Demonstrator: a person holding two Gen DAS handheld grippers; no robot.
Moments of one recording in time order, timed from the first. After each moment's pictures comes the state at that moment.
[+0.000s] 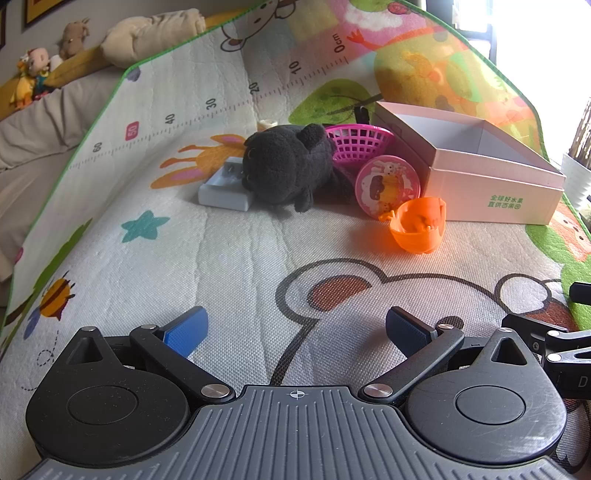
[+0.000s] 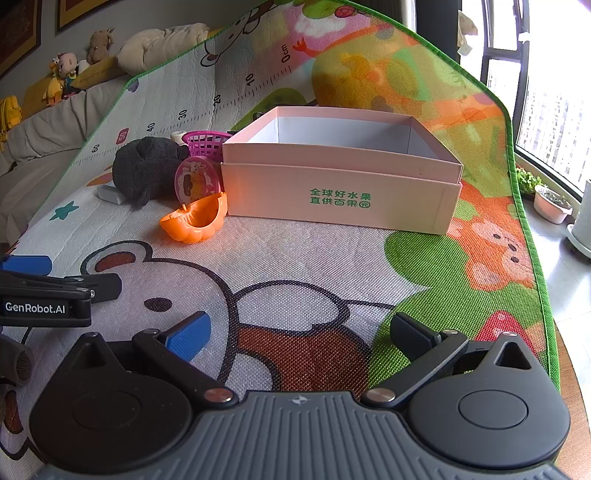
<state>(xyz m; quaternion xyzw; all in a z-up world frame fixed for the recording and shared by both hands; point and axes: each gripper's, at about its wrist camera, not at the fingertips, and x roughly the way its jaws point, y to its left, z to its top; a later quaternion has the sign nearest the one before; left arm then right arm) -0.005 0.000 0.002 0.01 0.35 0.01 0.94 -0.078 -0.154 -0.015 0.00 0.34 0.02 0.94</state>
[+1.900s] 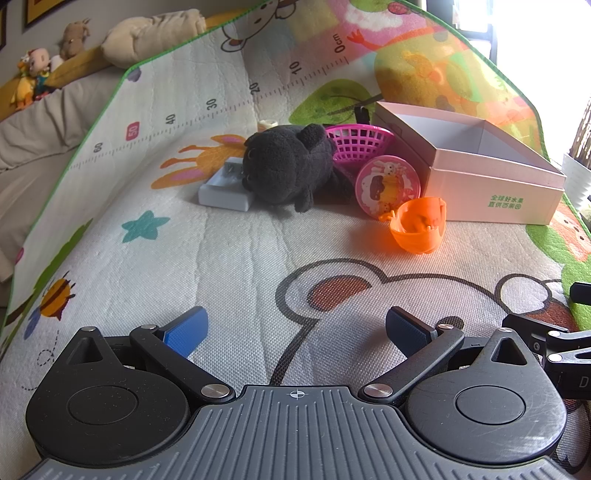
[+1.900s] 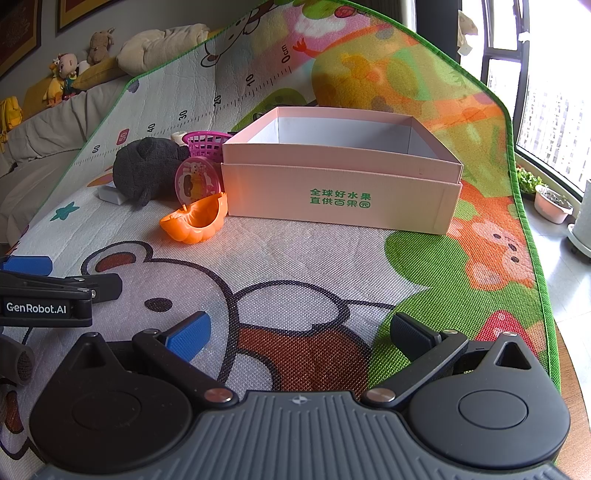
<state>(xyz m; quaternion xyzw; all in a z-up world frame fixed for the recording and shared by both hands) -0.005 0.000 0.001 0.01 0.35 0.01 0.94 -0.078 -0.154 -0.015 0.00 0.34 0.02 0.94</state>
